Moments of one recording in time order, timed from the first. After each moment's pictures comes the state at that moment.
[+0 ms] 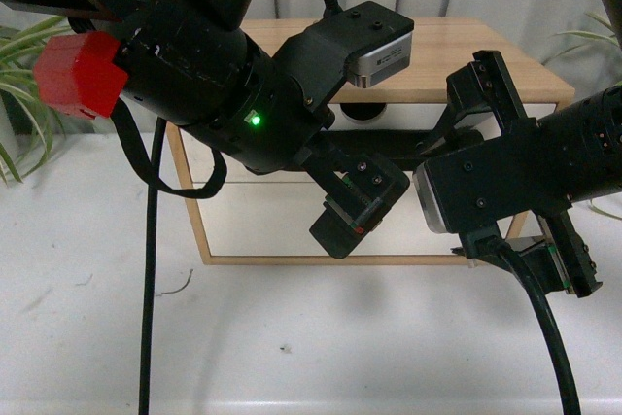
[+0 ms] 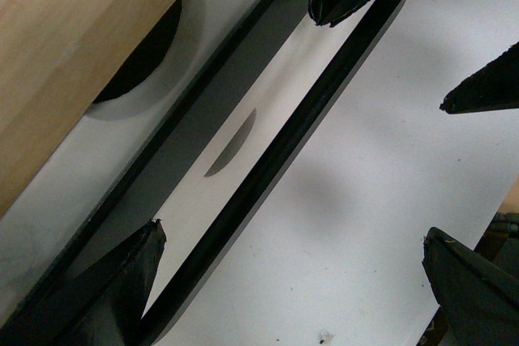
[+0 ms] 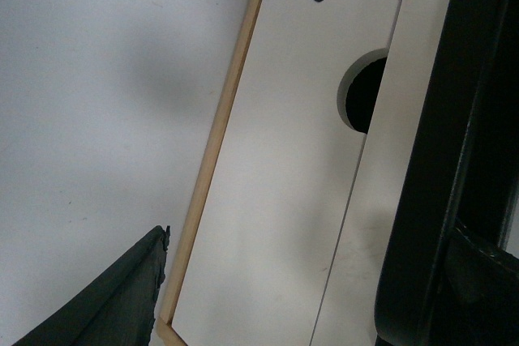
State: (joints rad) left arm -0.47 1.87 1.23 -0.17 0.20 0.48; right arm 0.22 1.86 1.06 -0.03 -0.41 -1.74
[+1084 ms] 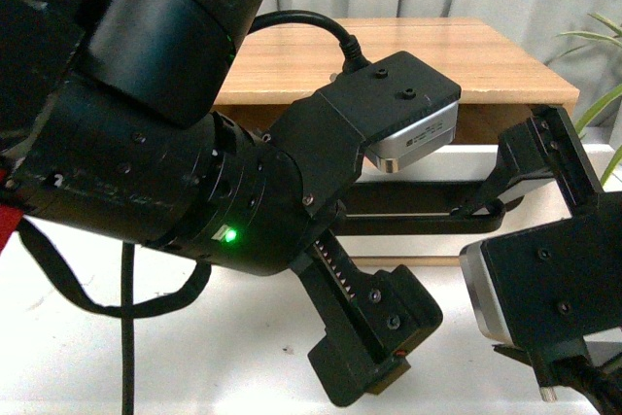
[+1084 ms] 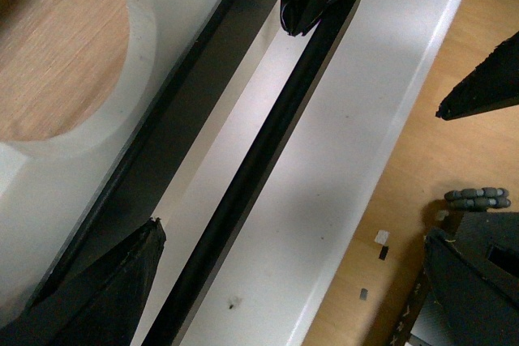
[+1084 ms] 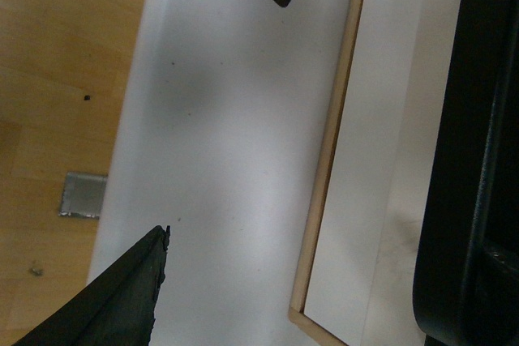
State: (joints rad) left arm -0.55 1.70 0.93 -0.04 0.26 0.50; right arm 0.22 1.63 0.78 -0.12 -0.41 -1.64
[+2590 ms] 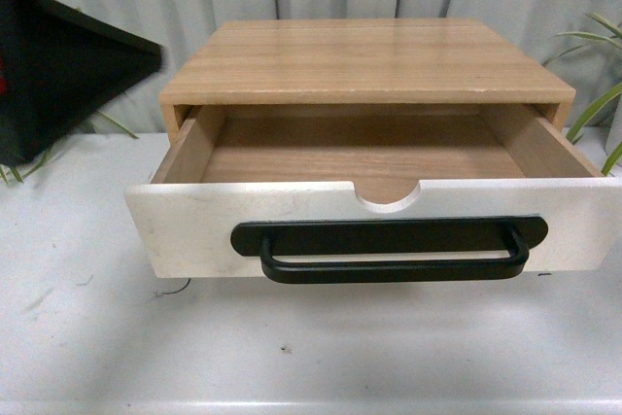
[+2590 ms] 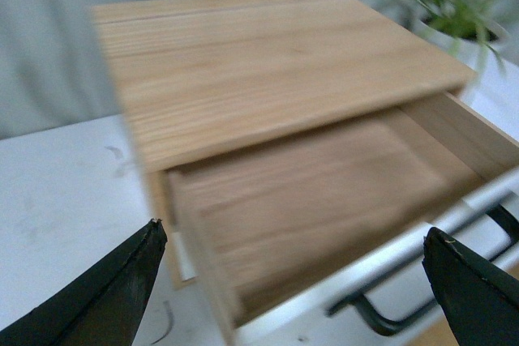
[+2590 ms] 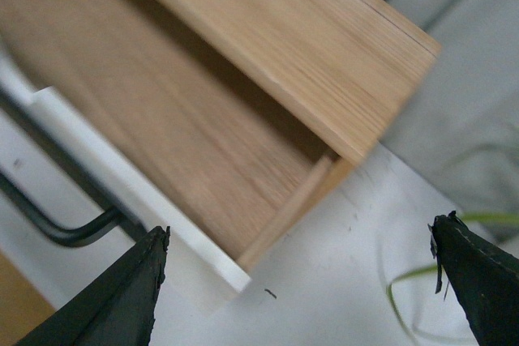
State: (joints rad) left arm -0.18 1.12 0.53 0.34 0.30 -0.01; right arm -0.07 1.21 0.60 0.19 -0.56 -0.72
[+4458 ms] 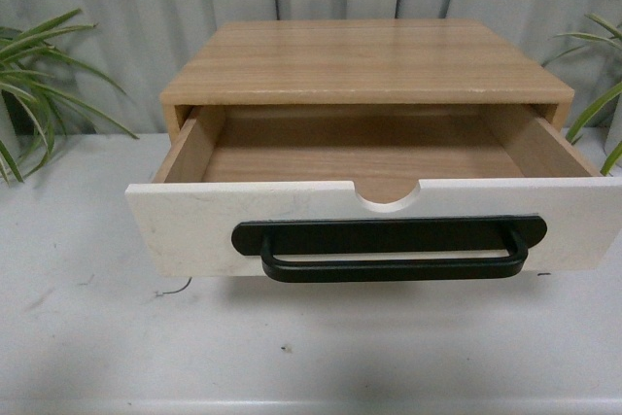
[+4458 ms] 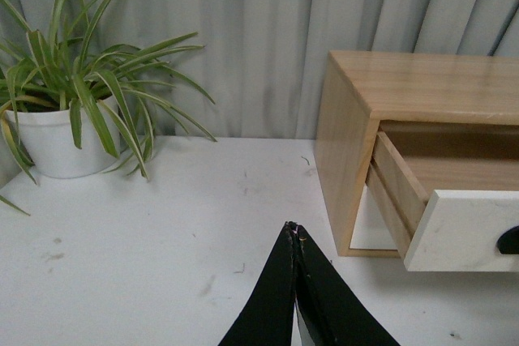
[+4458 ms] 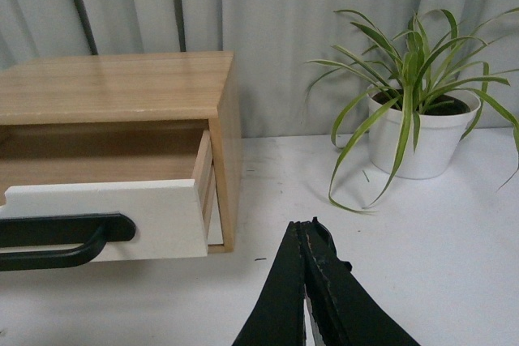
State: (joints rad) left arm 0.00 0.01 0.01 0.00 0.00 -0.01; right arm 0.00 0.00 0.01 0.00 0.00 0.00
